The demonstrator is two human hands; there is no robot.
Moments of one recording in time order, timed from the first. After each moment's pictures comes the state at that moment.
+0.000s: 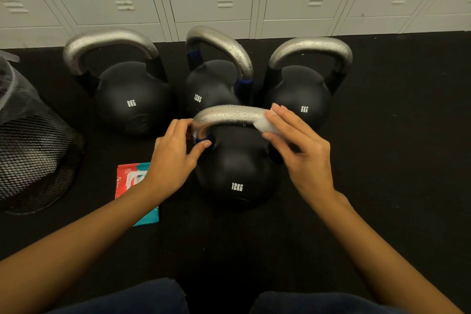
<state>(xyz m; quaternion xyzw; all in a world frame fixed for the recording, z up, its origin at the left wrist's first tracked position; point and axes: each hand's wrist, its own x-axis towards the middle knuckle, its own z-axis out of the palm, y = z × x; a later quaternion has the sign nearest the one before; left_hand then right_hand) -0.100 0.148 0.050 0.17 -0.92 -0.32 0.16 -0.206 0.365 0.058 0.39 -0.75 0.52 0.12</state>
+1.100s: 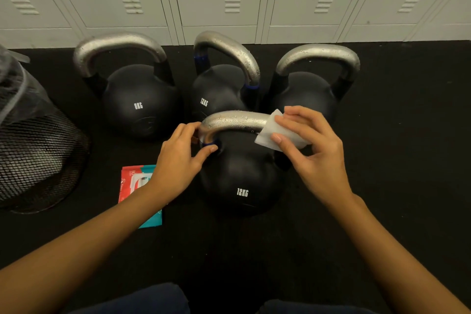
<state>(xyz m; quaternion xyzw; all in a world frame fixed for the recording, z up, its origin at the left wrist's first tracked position) -0.101 0.144 0.049 0.18 -0.91 -0.32 0.17 -0.212 0.369 0.077 0.40 -0.75 0.52 0.10</state>
